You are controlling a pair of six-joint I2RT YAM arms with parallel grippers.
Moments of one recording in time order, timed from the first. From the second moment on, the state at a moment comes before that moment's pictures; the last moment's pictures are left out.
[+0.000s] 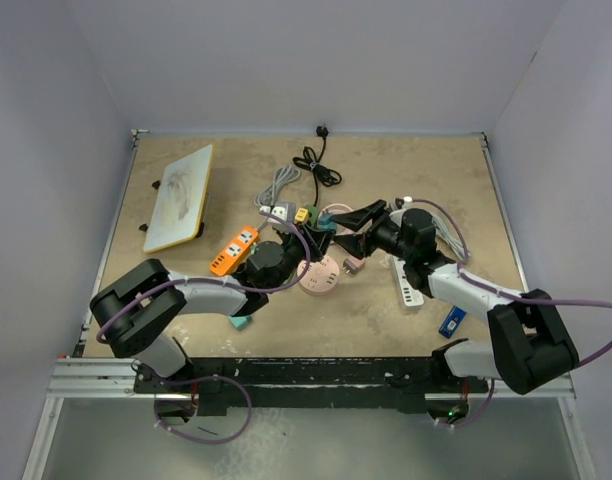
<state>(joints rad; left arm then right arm) -0.91 1.57 0.60 1.00 -0.29 -0.62 0.39 1.31 0.55 0.51 -0.44 1.59</state>
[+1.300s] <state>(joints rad) -0.88 1.39 0.82 0.32 0.09 -0.04 0.35 1.23 0.84 -0.08 -0.63 0.60</state>
